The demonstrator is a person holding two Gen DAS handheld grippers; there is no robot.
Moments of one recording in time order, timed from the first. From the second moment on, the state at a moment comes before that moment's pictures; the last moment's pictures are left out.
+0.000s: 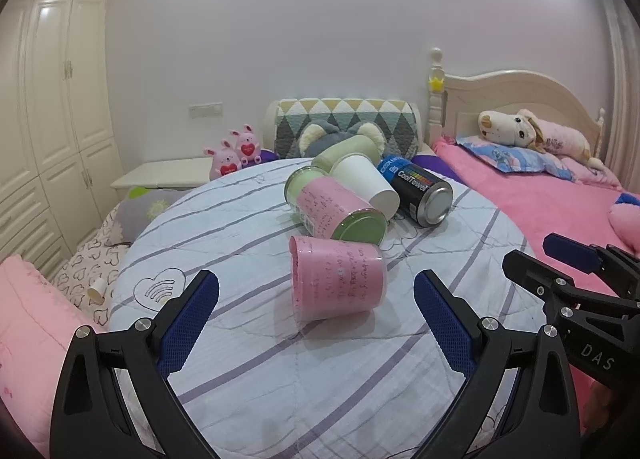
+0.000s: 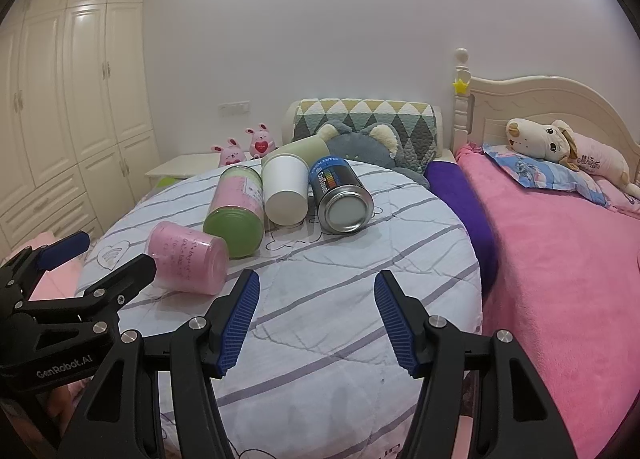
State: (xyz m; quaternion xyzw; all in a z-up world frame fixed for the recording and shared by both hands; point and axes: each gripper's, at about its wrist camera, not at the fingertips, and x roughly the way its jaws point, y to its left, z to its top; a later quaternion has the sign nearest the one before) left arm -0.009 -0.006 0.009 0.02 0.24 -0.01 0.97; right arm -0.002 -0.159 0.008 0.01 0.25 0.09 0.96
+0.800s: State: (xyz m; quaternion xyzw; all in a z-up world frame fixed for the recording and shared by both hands) left arm 0.051 0.008 0.014 0.02 0.29 -0.02 0.96; right arm 0.055 -0.142 0.015 0.00 0.29 0.13 0.95
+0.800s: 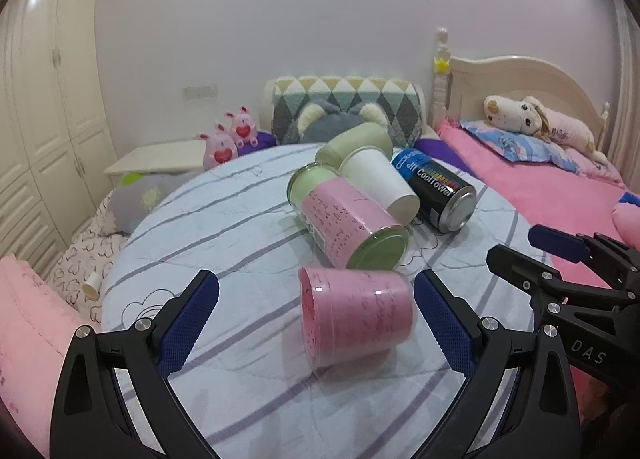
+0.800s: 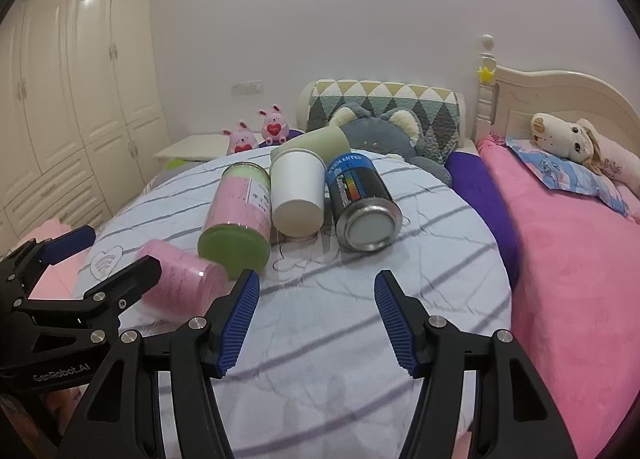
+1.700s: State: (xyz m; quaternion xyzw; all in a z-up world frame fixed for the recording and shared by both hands) left arm 0.253 -0.013 0.056 0.13 0.48 -0.09 0.86; right arm 0.208 -0.171 0.040 0.10 0.44 0.06 0.89
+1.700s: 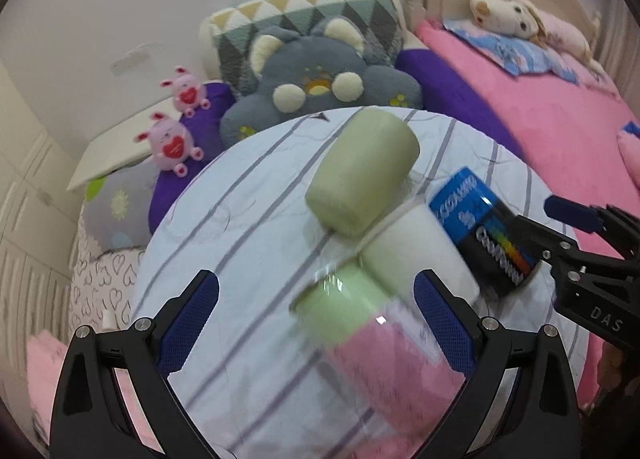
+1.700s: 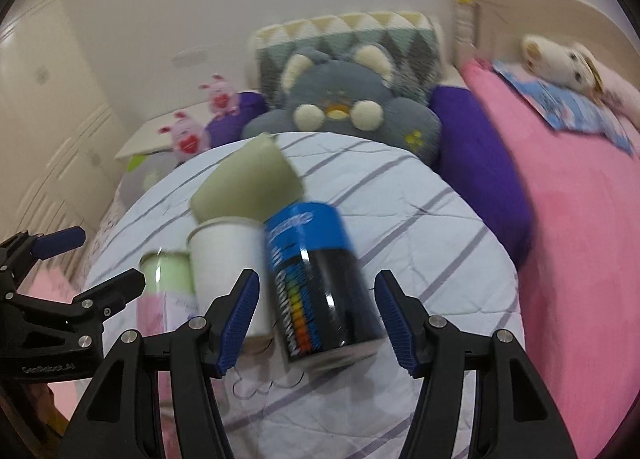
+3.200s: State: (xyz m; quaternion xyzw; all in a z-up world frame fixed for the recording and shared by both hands) left arm 0.403 -0.081 -0.006 0.24 0.67 -0.12 0.69; right arm 0.266 -0.226 0.012 0.24 0.54 -0.06 0.80
